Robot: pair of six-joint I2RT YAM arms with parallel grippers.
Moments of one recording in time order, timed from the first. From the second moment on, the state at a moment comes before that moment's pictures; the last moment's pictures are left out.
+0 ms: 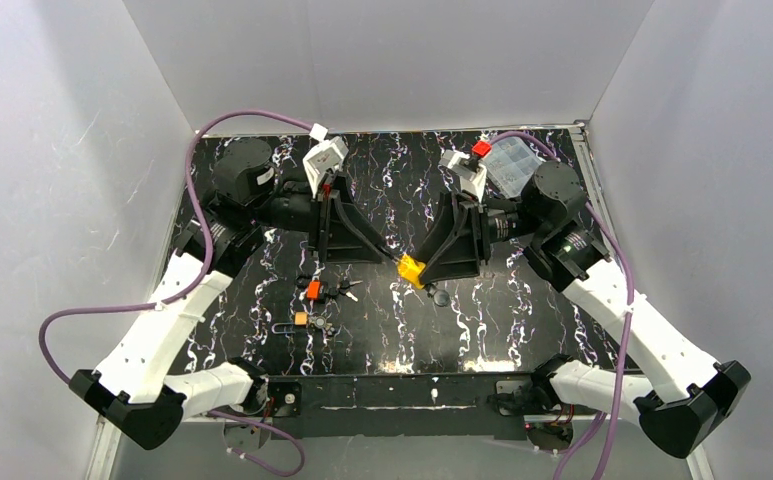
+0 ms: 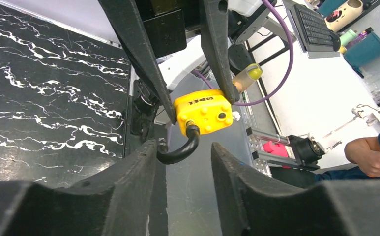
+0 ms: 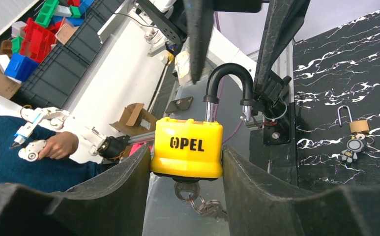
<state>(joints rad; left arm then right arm) -0.55 1.13 1.40 -0.45 1.17 -0.39 0.65 1.06 1.14 0.10 -1.24 0.83</state>
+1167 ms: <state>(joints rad) -0.65 1.16 1.53 -0.16 0.66 -0.83 0.62 1.03 1.15 0.34 -0.74 0.85</state>
